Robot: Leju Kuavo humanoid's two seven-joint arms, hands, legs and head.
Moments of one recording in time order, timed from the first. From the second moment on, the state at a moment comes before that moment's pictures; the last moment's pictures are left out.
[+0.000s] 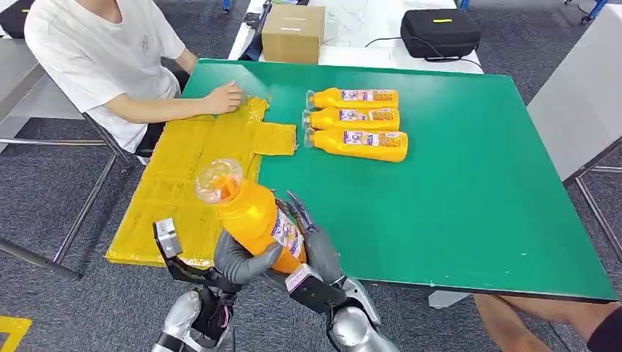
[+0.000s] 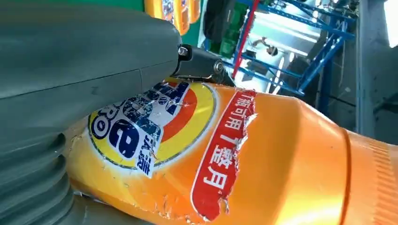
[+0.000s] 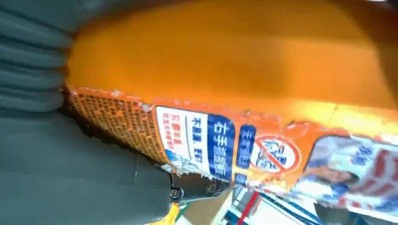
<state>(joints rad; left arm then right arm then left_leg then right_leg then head) -0.04 -0.24 -0.34 -1.36 0.40 -0.40 -0.40 -0.17 0.19 0.57 -1.17 0.46 -0.17 -0.59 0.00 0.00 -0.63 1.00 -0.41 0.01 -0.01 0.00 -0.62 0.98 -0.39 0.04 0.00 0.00</state>
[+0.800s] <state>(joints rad) -0.16 -0.20 -0.08 -1.16 -0.54 0.41 -0.52 -0.07 0.14 0.50 -1.69 0.16 -0.53 -0.70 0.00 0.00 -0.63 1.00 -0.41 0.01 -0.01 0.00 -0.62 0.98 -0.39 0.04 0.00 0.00</state>
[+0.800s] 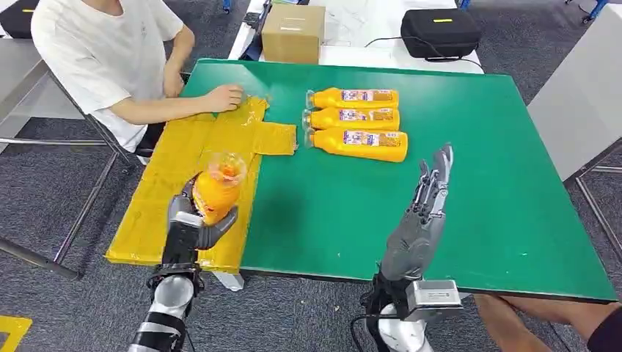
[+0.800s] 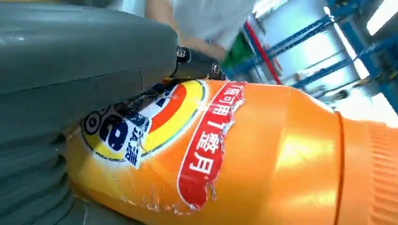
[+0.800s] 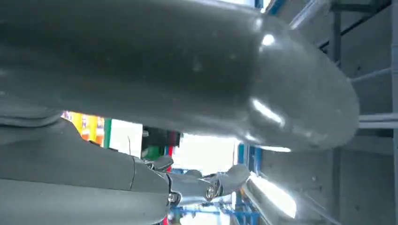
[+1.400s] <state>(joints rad) -0.43 -0.04 -0.09 -0.58 -0.94 0.57 -0.42 -0.08 0.18 0.50 -1.62 0.12 -0.37 -0.70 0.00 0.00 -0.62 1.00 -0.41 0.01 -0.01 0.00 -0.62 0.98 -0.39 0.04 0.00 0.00</state>
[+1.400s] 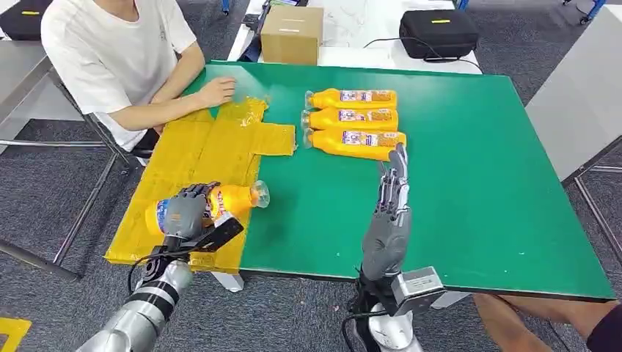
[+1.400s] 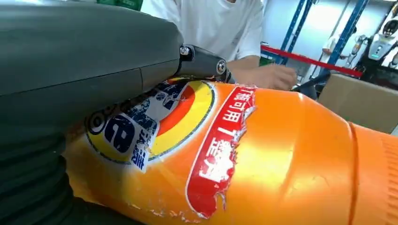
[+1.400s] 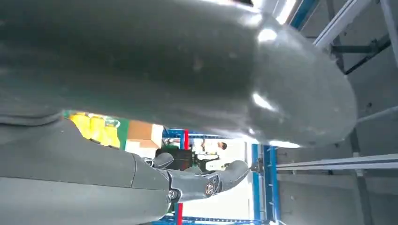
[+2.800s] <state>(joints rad) -0.27 -0.15 0.01 -1.06 -0.13 -0.04 -0.60 -0.10 0.18 0.42 -1.47 0.43 -0.41 -0.65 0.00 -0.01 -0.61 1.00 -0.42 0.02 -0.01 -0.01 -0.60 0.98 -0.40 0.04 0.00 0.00</state>
